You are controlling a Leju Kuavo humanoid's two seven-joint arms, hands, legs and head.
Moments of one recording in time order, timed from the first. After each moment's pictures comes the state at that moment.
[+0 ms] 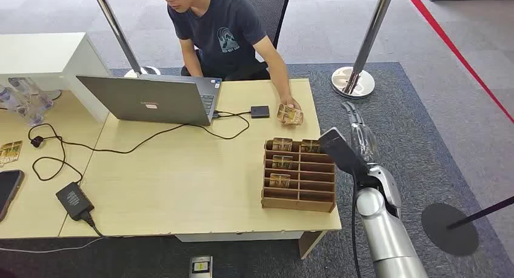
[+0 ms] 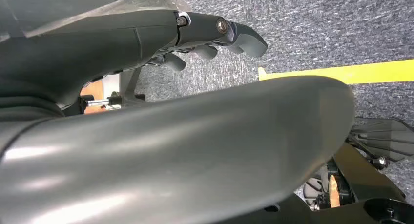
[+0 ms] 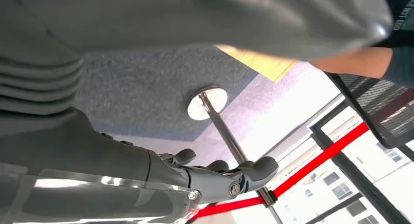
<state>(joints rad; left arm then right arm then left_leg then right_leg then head) -0.09 -0.13 1.27 -0.19 -1.20 -0.07 -0.02 -0.42 -0.08 0.39 -1.14 1.05 -0.32 -0.25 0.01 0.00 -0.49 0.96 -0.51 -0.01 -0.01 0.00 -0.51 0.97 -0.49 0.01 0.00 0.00</state>
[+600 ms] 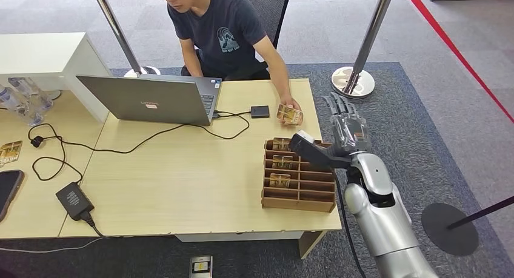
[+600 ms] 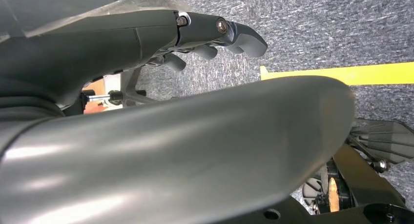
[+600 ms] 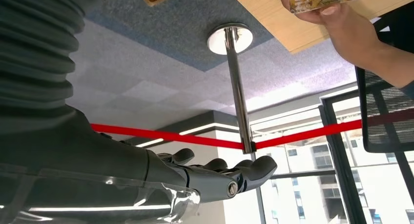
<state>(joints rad) -0.08 -0.13 1.29 -0.19 -1.19 -0.08 -0.02 -0.50 -0.10 0.58 -1.22 1.29 -0.26 -0.09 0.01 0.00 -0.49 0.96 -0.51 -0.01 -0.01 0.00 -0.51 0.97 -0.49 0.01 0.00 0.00</state>
